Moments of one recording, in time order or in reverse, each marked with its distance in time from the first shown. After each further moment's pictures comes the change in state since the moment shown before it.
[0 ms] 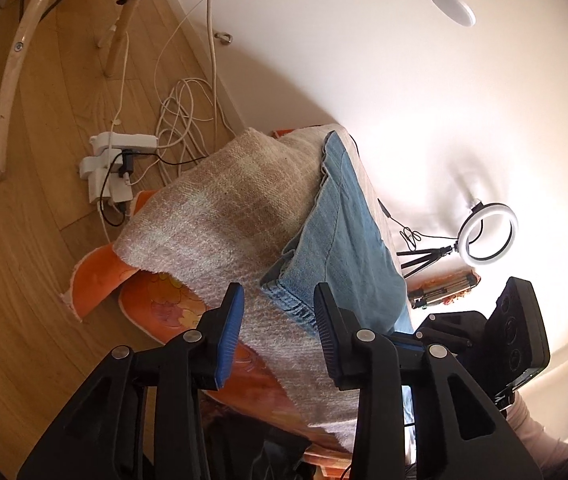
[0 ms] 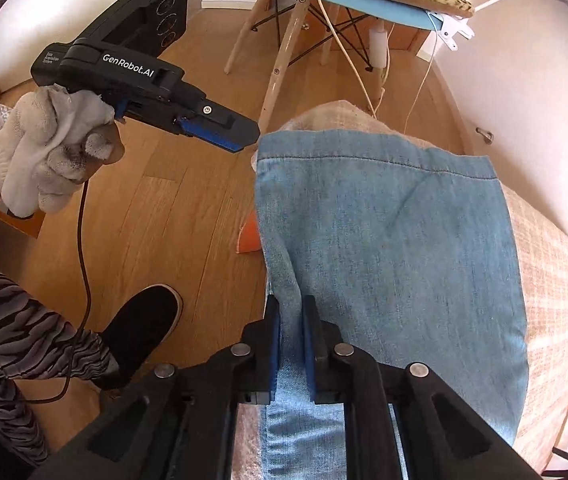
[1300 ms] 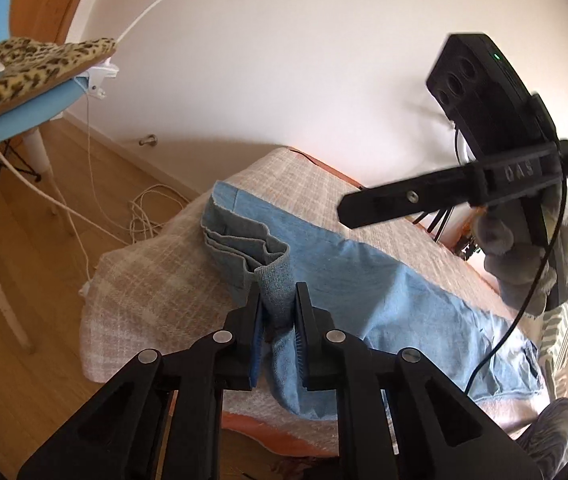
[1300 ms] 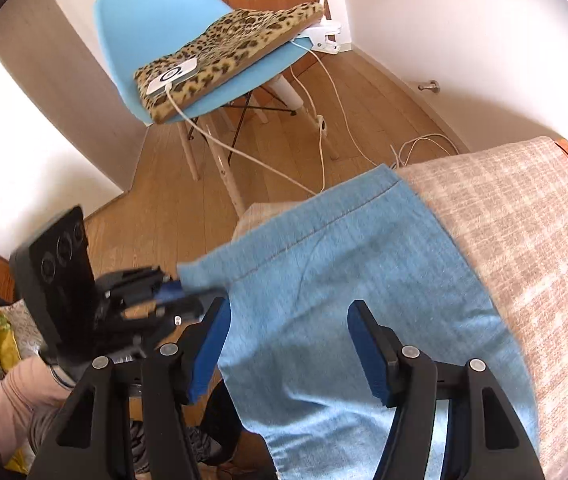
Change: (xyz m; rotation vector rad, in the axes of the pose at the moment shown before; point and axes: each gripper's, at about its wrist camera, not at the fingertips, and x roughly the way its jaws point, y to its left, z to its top) left arm 0.028 -0.140 -0.031 0.611 -0.151 0.205; right arm -0.065 -0.141 0.034 0.538 -0.146 0.212
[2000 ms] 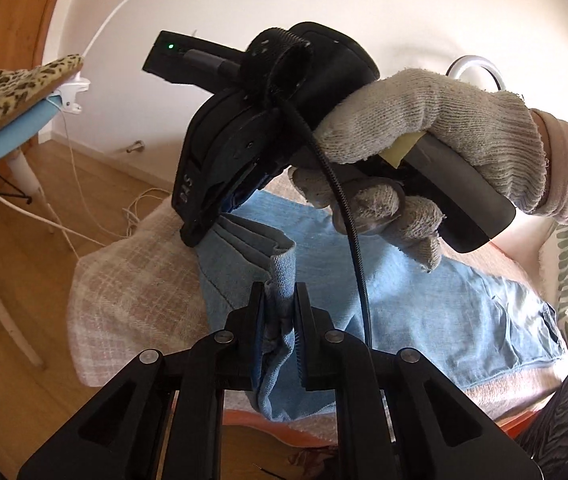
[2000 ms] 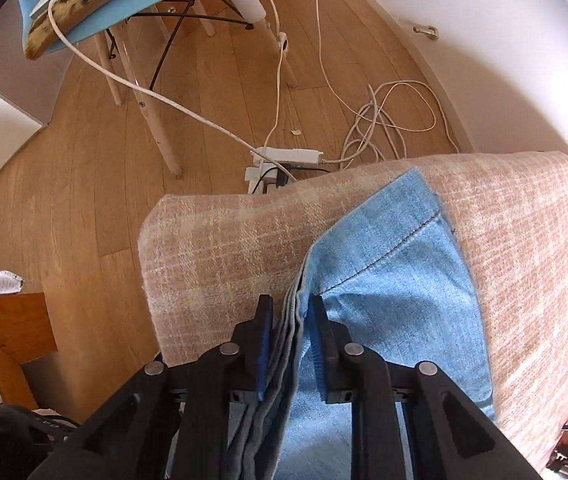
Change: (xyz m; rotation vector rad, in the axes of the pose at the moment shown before) left arm 0.008 -0.021 -0.011 0.083 0.040 0.042; right arm 0.125 0.012 0.062 -0.034 0.312 -0.228
